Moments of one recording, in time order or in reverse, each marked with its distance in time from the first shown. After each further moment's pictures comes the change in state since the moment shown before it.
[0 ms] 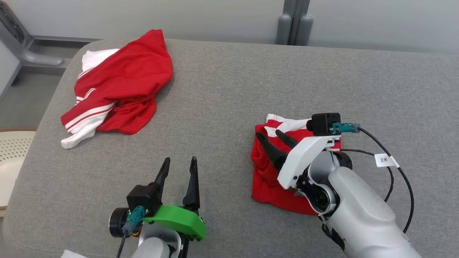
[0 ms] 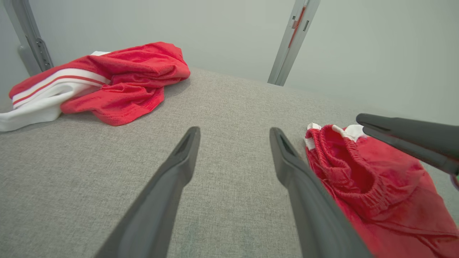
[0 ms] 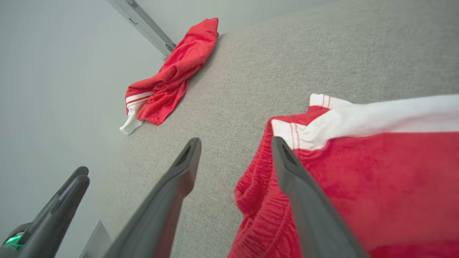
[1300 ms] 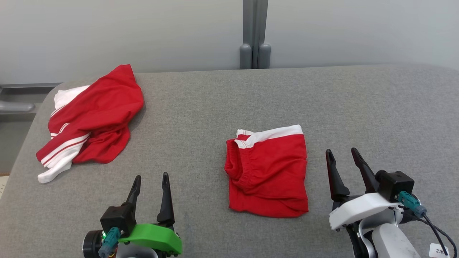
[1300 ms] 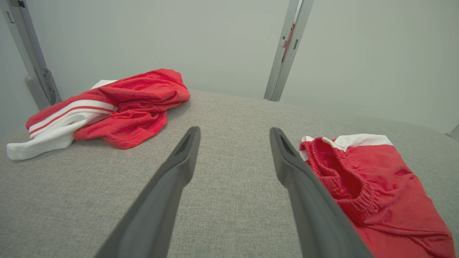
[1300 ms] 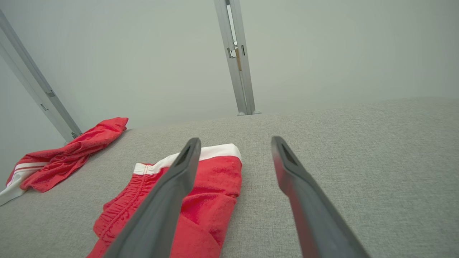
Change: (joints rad) left arm 0.124 -0.001 0.172 -0.051 0.104 -0.034 -0.003; right arm 0.381 -0.001 -0.341 -0.238 -0.470 0.000 -0.411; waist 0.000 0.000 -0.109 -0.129
